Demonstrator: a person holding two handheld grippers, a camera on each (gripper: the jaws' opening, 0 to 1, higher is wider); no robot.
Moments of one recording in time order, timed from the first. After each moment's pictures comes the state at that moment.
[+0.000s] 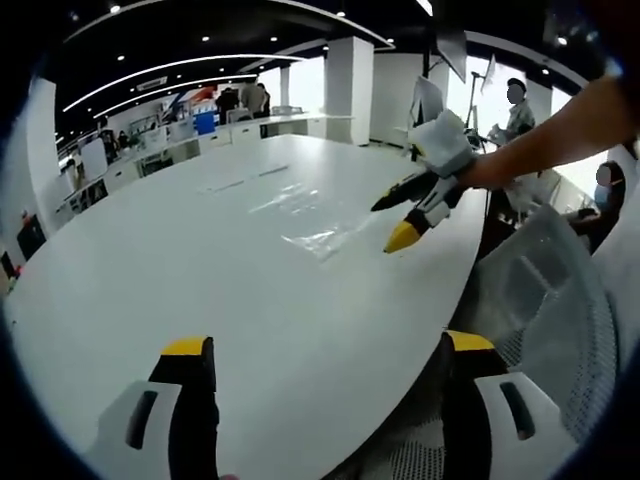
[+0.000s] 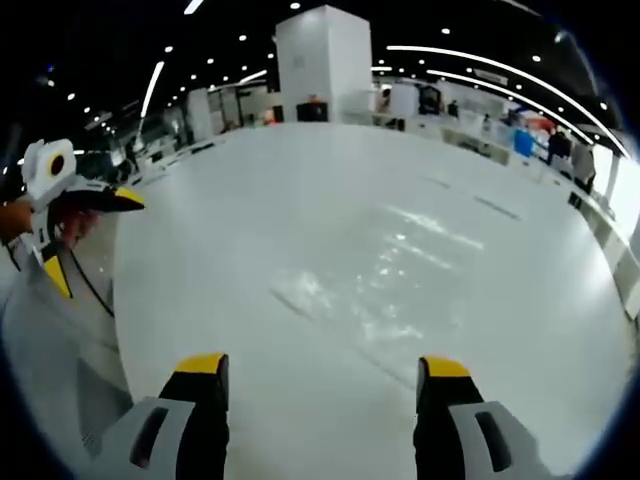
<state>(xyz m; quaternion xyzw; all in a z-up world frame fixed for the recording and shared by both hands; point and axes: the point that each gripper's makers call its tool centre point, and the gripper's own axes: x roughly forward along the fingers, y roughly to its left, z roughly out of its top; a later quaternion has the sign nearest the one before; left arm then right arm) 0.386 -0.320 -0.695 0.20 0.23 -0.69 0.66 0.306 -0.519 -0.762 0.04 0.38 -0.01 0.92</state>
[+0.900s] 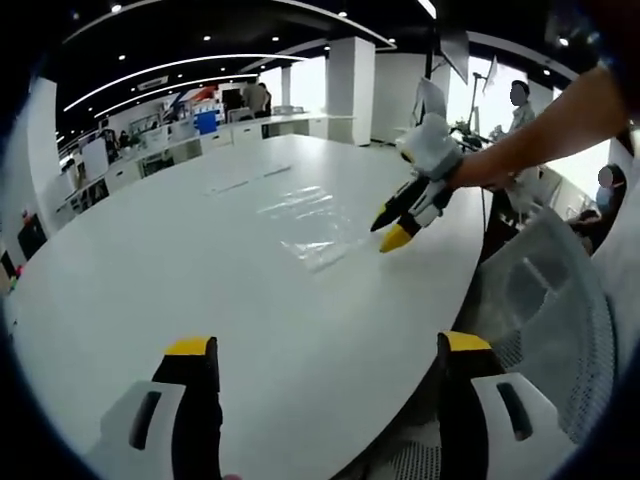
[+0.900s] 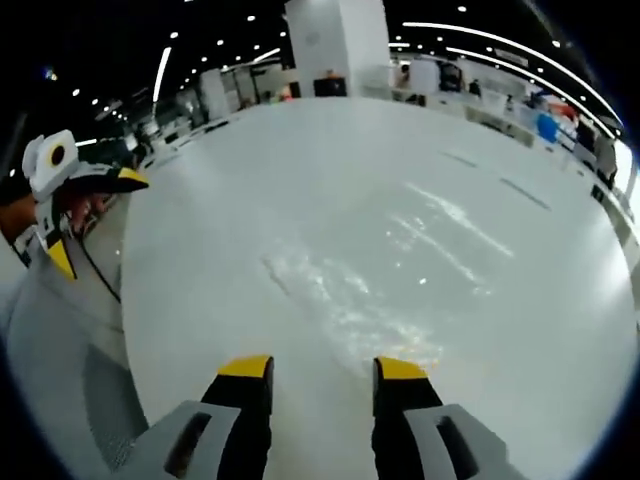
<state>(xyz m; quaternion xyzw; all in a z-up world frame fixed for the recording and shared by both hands) 0.395 -0.321 -0.692 0.20 0.23 -0.68 0.66 0.308 -0.514 -0.776 0.05 0.43 0.04 0.90</state>
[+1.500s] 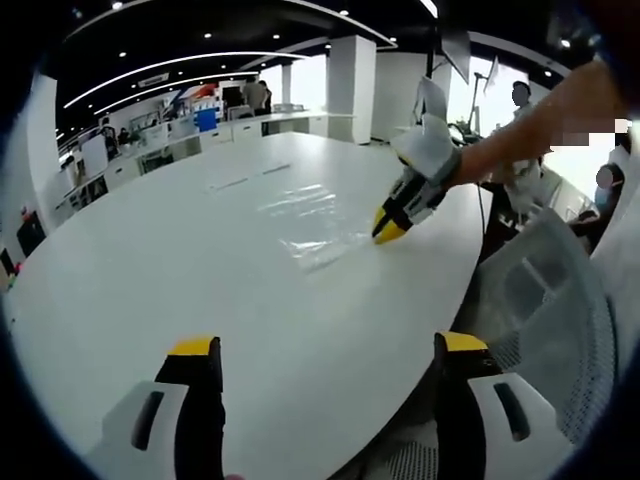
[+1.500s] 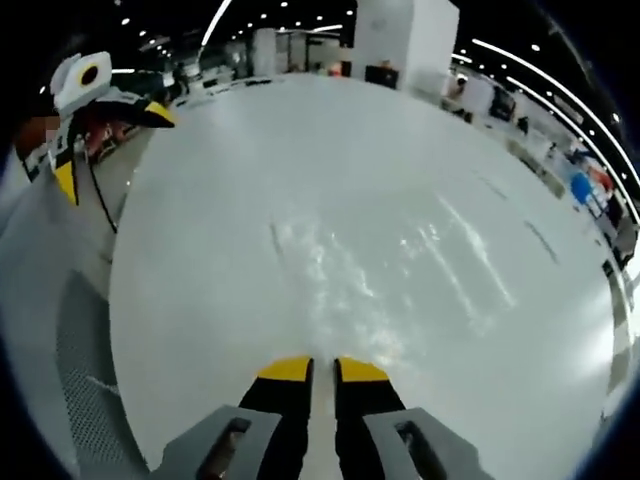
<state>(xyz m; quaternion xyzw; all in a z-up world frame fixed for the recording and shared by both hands) 0.392 -0.322 -0.695 0.20 0.24 -0.68 0.66 0.304 -0.518 -0.781 -0.09 0.47 0.10 0.87</state>
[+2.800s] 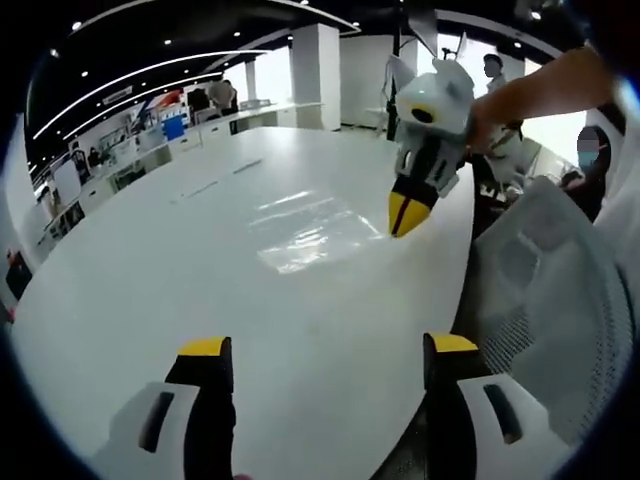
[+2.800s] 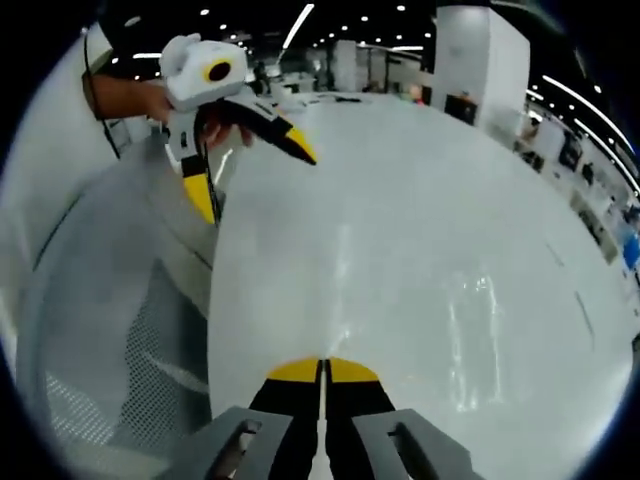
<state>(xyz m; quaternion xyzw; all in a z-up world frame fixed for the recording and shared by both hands) 0.385 -0.348 -0.709 0.26 0.21 -0.72 0.61 0.287 -0.439 -0.736 -0.11 0.43 0.27 0.86</state>
